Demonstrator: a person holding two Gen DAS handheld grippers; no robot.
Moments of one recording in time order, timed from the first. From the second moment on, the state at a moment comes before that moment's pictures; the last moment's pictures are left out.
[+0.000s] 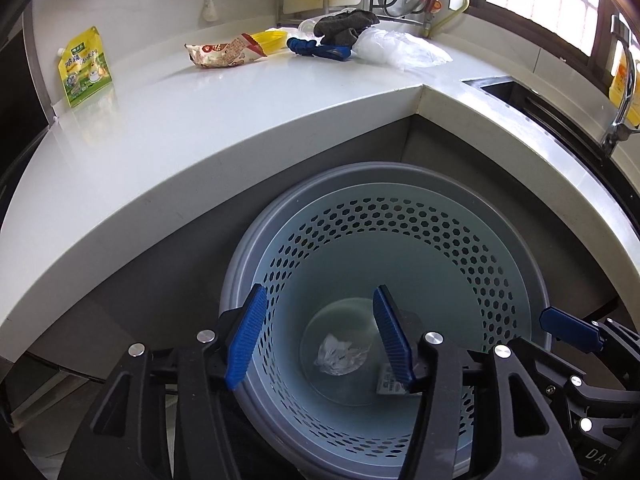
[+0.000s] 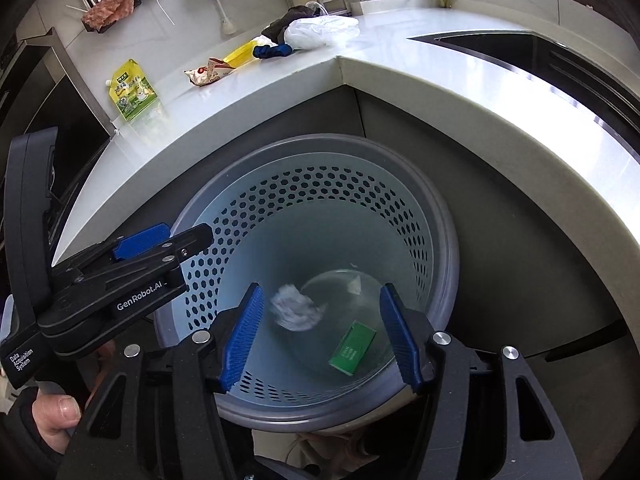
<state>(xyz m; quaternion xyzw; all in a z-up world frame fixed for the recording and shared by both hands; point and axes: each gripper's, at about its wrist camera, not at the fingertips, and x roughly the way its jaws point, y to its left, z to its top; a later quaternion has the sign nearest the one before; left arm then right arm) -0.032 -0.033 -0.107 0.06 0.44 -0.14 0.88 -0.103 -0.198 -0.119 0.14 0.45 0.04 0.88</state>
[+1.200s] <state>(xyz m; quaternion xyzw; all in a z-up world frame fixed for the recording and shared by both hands) -0.035 -0.013 -0.058 0.03 0.36 -0.14 0.92 -0.102 -0.213 -0.095 0.15 0.40 0.02 0.91</state>
